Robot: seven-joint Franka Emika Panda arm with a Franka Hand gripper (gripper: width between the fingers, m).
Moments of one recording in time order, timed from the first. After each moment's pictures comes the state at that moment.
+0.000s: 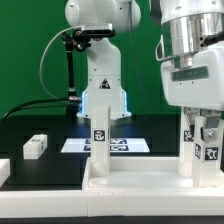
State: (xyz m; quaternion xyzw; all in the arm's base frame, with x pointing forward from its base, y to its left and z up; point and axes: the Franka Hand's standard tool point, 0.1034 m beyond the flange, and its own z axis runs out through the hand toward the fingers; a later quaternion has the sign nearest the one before) arm 0.647 0.098 0.100 -0.66 0.75 0.00 0.10
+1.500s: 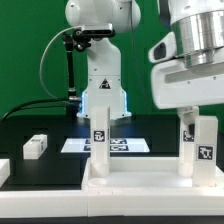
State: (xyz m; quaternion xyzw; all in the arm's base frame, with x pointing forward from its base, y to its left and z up) arm 0.649 0.107 0.103 -0.93 0.36 -0.04 0.09
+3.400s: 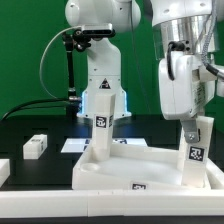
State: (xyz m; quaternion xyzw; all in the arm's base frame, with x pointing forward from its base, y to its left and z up) arm 0.647 0.089 0.099 -0.51 0.85 0.03 0.07
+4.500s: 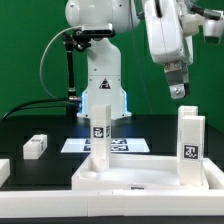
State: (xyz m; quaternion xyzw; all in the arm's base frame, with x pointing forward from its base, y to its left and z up) arm 0.647 0.064 0.162 -0.56 0.82 0.02 0.12
